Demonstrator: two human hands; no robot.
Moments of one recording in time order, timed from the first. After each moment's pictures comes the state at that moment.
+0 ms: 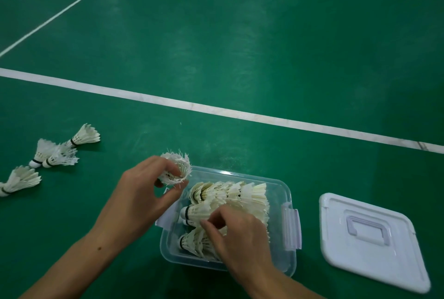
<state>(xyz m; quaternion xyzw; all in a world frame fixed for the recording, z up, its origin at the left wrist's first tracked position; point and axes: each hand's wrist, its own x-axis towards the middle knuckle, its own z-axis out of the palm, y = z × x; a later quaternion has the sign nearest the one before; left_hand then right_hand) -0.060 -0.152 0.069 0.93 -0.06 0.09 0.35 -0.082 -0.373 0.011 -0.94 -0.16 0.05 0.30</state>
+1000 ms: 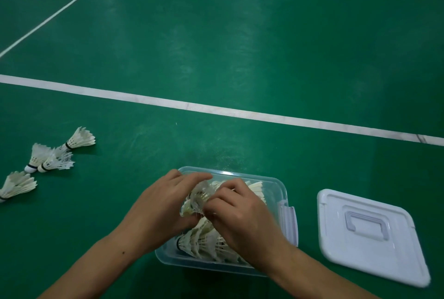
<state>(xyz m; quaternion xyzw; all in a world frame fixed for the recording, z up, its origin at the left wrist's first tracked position) -0.054 -0.185 0.050 0.96 -0.17 -0.03 0.23 -0.045 -0.401 0.033 -0.89 -0.37 -0.10 0.23</state>
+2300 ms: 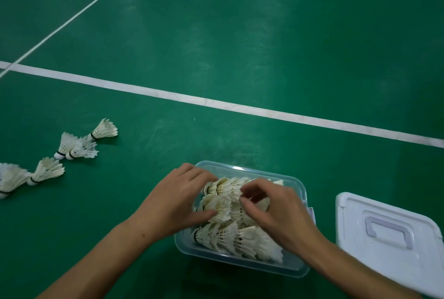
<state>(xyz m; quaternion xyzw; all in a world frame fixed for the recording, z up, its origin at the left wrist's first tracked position) -0.052 -0.166 0.028 0.96 -0.21 -0.03 0.18 -0.037 -0.420 0.048 -0.92 -0.14 0.15 0.32</state>
